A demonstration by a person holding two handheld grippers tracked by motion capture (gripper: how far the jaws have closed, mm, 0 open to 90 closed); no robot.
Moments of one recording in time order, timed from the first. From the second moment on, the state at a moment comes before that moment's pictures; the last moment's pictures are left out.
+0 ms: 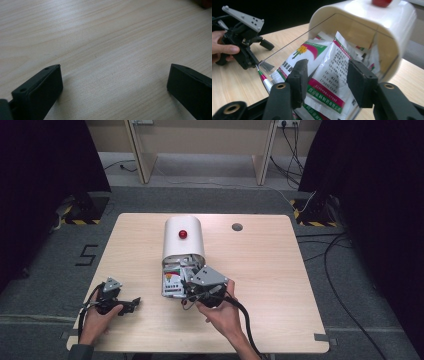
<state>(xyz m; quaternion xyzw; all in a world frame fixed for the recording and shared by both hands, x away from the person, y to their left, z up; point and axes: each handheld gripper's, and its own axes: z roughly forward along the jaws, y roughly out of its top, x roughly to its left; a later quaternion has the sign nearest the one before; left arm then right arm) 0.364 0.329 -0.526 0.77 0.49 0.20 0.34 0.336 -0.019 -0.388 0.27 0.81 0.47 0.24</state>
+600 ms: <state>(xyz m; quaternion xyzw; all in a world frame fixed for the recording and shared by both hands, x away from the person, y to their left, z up) 0.364 0.329 -0.526 0.77 0.49 0.20 0.34 0.338 -0.040 -0.390 0.28 0.79 0.47 0.25</state>
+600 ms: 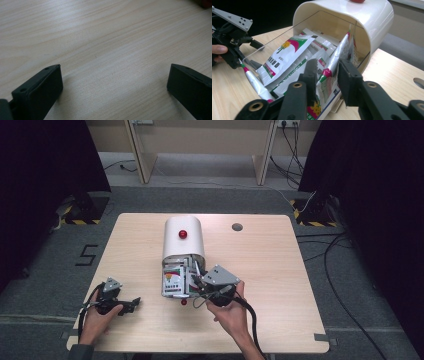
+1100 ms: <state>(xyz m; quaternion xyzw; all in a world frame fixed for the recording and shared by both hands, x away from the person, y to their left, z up) 0.364 0.329 -0.526 0.77 0.49 0.20 0.34 0.332 -0.054 -0.381 0.26 0.78 0.51 0.25</state>
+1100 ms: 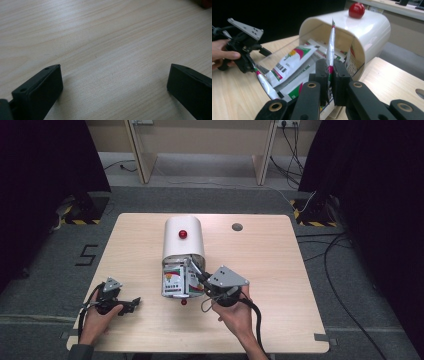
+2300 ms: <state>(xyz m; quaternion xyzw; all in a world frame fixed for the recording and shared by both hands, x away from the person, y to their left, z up) 0.364 0.329 -0.526 0.77 0.49 0.21 0.34 0.328 -0.168 -0.383 0.34 0.72 0.53 0.28</state>
